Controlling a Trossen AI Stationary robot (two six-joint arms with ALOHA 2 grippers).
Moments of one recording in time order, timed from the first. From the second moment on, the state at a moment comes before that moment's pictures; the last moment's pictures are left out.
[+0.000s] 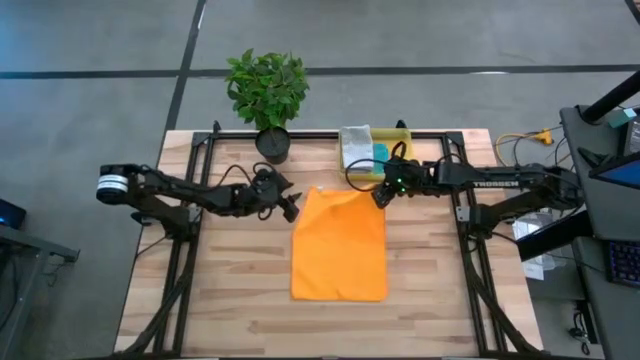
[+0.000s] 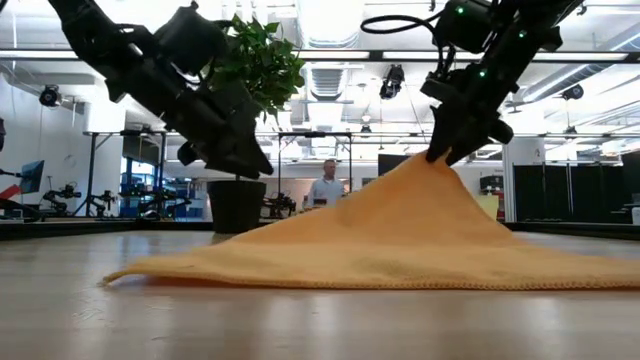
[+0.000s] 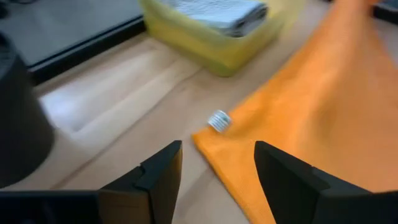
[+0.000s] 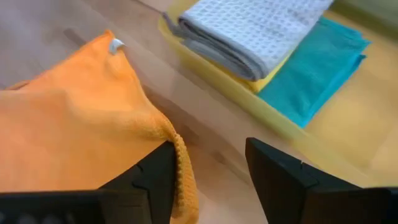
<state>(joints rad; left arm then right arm) 0.11 1.38 0.56 0.27 -0.44 -0.38 -0.23 1.25 0.78 -0.48 0.26 0.57</state>
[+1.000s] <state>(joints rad) 0.23 1.83 0.79 0.29 -0.20 -0.23 -0.12 1.37 0.78 -0.42 0.08 0.68</state>
